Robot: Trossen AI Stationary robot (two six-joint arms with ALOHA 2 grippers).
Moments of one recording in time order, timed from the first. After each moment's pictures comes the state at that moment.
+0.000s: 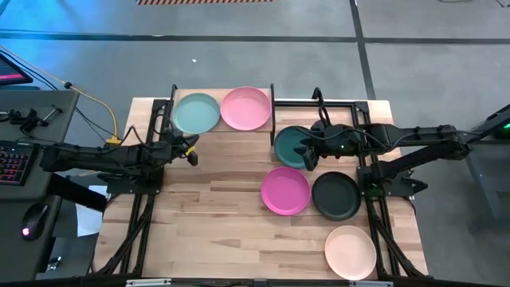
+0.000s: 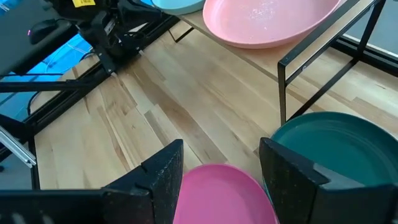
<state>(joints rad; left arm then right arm) 0.03 0.51 0.25 -0.17 -0.73 -0.44 0.06 1.11 1.13 -0.67 0.30 0.67</state>
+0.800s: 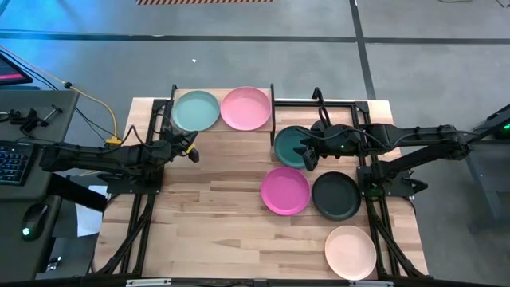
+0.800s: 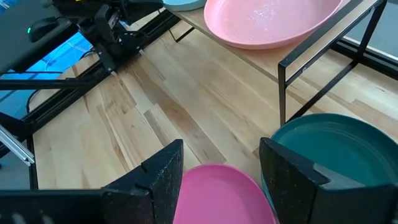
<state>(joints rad) 0.04 0.53 0.25 -0.09 -0.80 -0.38 0.06 1.11 1.13 -0.67 0.30 0.66</state>
